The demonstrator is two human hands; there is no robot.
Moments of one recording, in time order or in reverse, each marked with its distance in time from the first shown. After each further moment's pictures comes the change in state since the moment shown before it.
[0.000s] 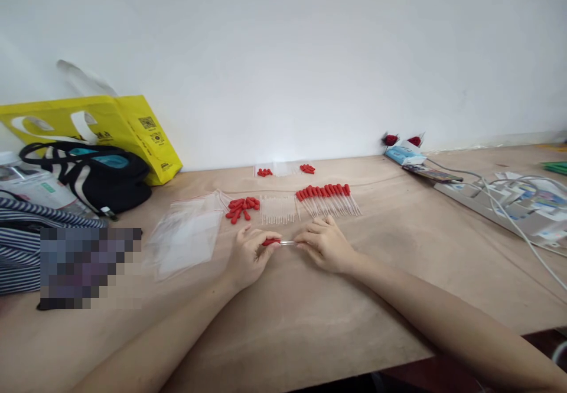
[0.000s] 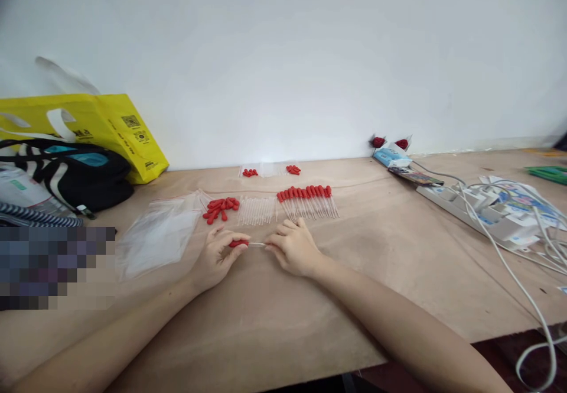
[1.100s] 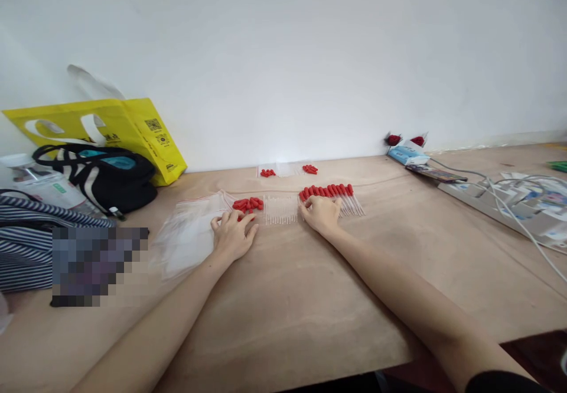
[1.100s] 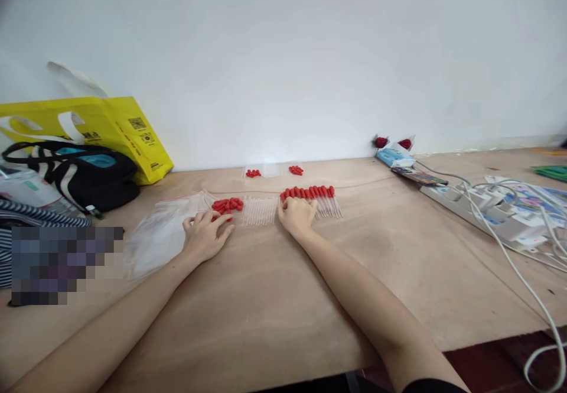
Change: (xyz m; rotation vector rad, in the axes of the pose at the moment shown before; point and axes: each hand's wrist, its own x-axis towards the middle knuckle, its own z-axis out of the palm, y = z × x) left_hand 0.014 -0.050 -0.013 0.588 0.017 -0.247; right_hand 0.063 0.038 0.033 -0.176 0.189 0.733
